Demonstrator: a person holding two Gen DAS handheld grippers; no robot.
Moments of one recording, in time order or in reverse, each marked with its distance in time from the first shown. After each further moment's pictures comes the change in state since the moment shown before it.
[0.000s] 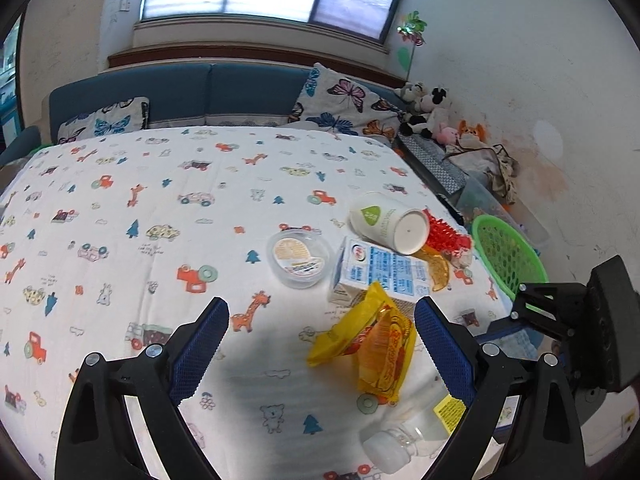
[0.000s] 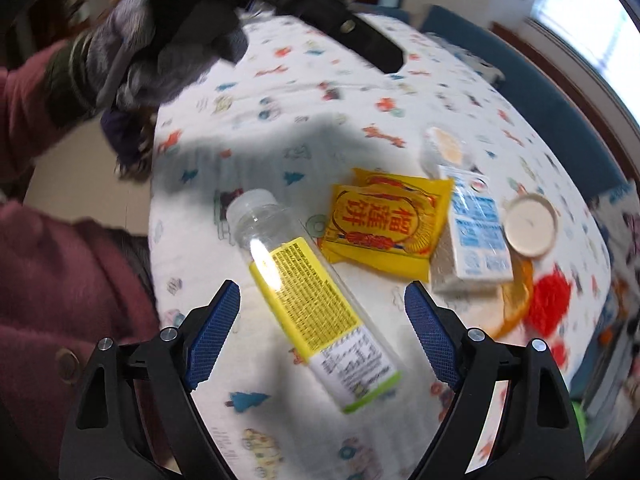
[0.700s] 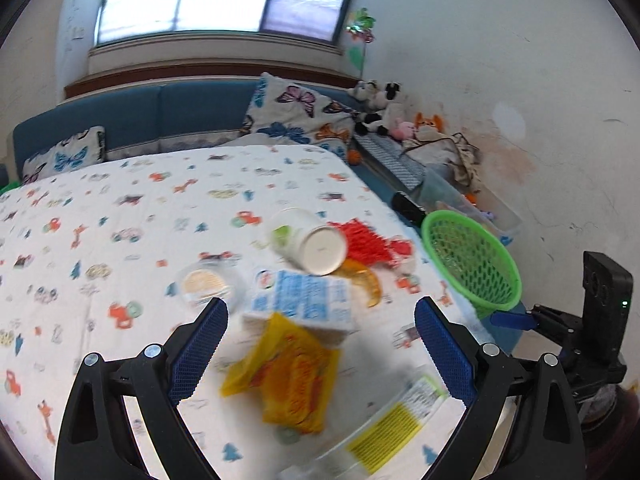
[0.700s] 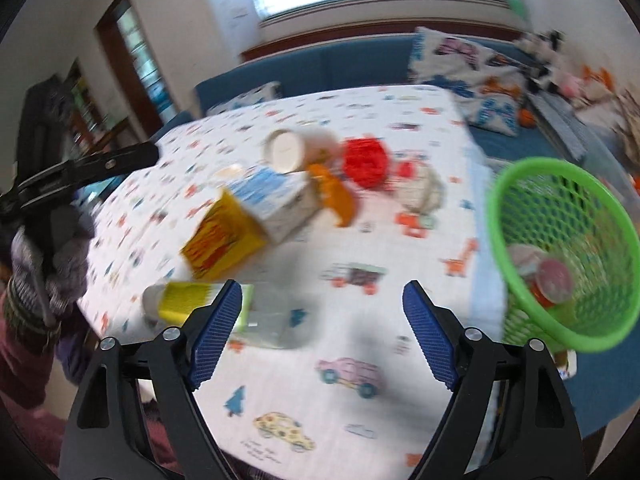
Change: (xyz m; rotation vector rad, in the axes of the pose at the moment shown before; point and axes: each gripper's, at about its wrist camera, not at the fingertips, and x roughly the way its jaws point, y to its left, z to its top) left arm 0.012 -0.072 0.015 0.107 -0.026 -0.091; right arm -0.083 -0.040 -0.110 0.912 -0.292 -0.266
